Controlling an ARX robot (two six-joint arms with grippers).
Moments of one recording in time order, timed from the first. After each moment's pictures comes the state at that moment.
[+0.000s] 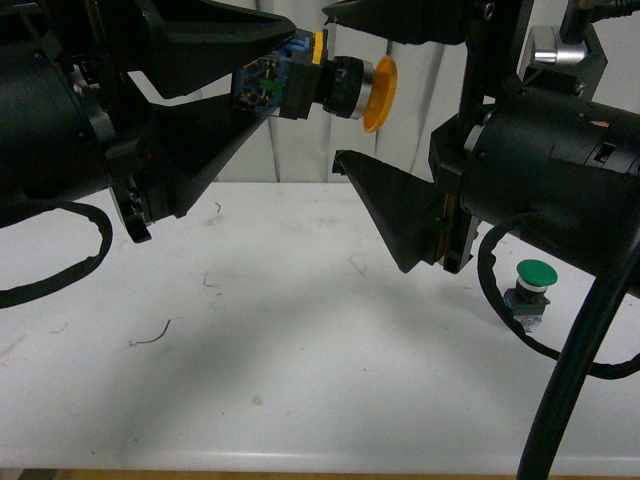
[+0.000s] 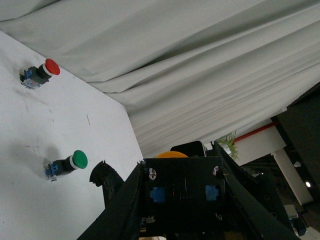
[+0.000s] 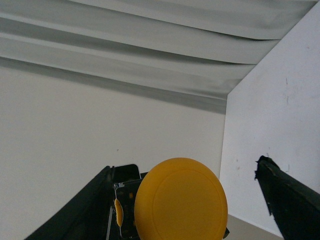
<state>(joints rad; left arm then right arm) -0.29 1.66 0.54 1.28 0.54 -1.15 0.43 1.83 0.68 1.29 -0.38 1.39</state>
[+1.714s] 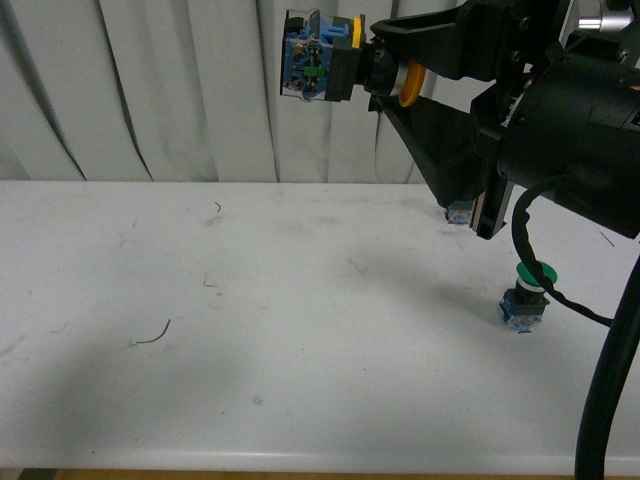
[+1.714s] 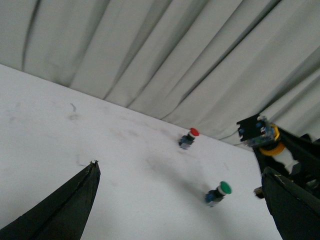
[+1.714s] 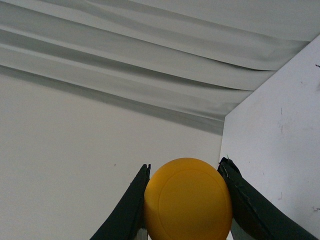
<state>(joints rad) -0.01 0.61 0.18 0.43 0.28 -0.51 0.36 1.83 0.71 1.28 -0.39 1.35</state>
